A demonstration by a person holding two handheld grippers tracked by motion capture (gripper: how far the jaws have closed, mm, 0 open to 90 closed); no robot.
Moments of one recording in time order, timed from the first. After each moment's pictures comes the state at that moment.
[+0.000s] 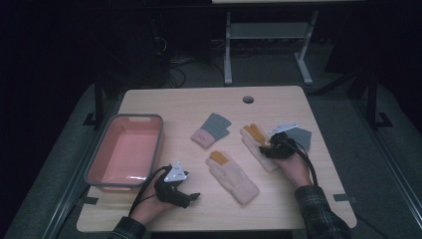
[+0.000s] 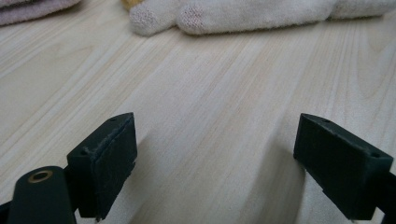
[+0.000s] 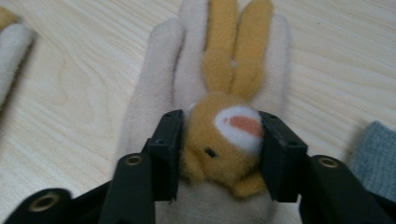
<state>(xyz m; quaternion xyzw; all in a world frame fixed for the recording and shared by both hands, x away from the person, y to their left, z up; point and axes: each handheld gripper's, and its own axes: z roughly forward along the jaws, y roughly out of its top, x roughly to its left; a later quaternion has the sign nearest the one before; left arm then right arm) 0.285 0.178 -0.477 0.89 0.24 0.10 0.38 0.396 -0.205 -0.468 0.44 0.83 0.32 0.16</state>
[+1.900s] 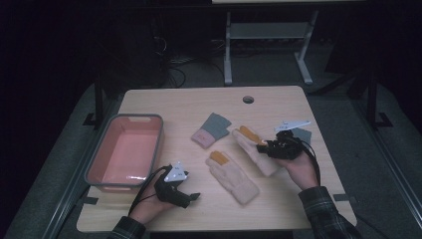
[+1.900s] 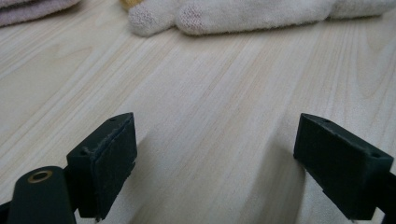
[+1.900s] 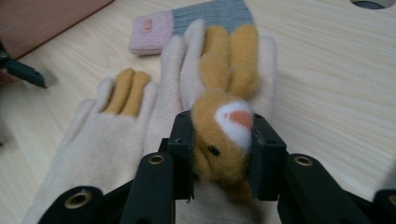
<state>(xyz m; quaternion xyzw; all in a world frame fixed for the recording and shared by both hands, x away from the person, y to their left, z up) 0.286 0.178 -0.477 0.89 0.24 0.10 0.38 0.362 -0.202 -0.414 0.41 0.81 0.41 0.09</state>
